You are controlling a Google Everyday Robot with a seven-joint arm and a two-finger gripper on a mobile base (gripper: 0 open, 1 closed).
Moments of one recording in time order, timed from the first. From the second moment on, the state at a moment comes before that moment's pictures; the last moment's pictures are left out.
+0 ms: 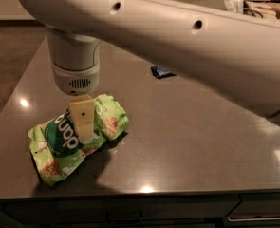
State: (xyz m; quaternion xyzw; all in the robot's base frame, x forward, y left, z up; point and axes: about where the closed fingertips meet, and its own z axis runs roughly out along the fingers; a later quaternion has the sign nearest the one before) arm 0.468 0.128 0.884 -0.81 0.58 0.02 0.11
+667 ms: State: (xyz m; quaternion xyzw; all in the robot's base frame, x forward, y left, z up) arm 0.484 0.091 0.870 -0.82 0.57 0.00 0.07
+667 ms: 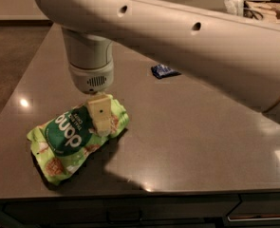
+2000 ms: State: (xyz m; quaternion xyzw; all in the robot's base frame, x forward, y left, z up) arm 0.519 0.034 0.907 -0.79 0.61 0.00 0.08
